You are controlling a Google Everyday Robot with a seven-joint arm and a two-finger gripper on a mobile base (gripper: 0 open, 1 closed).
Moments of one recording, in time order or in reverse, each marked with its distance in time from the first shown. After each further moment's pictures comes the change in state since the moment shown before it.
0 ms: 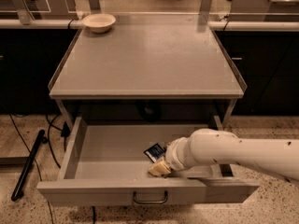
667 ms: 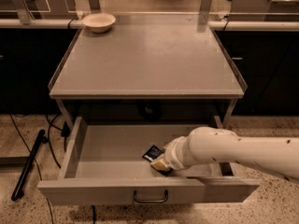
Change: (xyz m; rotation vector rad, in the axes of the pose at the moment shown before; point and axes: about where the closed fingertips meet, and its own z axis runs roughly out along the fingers) arm -0.001 0.000 -0.002 -0.006 0.013 0.004
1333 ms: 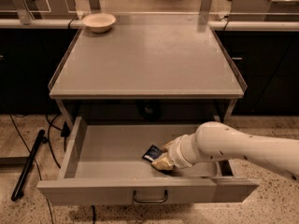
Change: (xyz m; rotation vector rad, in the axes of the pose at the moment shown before) arm -0.004 0.001 -0.004 -0.064 -0.042 -0.038
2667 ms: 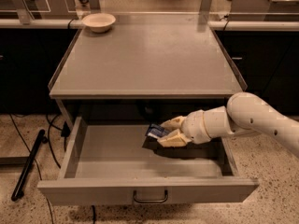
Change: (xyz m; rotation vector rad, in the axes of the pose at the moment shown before) arm -0.052 -0.039 -0.065 -0.193 -0.313 -0.197
